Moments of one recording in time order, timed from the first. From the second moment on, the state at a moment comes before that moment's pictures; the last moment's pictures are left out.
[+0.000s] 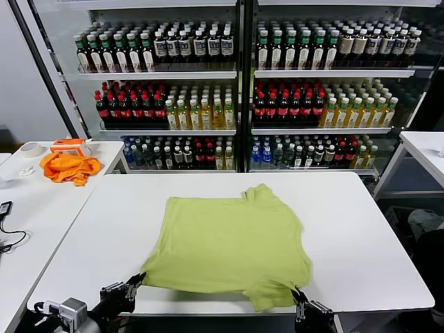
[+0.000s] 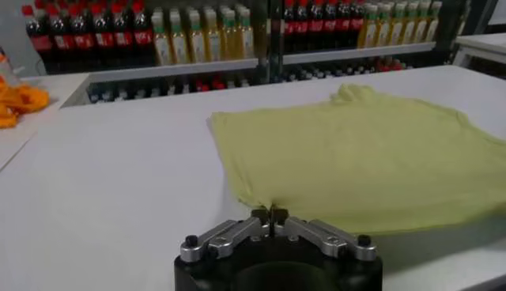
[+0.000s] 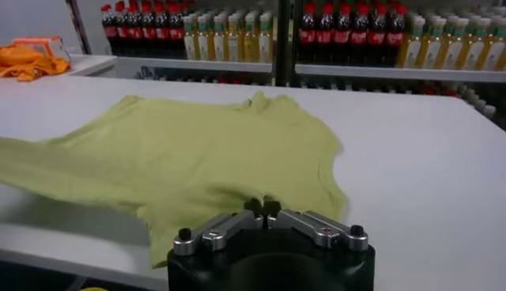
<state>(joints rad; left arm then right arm) 1.62 -0.80 -0.54 -2.18 -0.69 0.41 -0.11 -1.74 1.04 0.43 2.37 0.46 -0.47 0.26</state>
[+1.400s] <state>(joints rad) 1.04 -0.91 -0.14 -1.70 -0.59 0.34 -0.06 -1.36 1.10 0.33 2.03 0.51 -0.55 0.24</state>
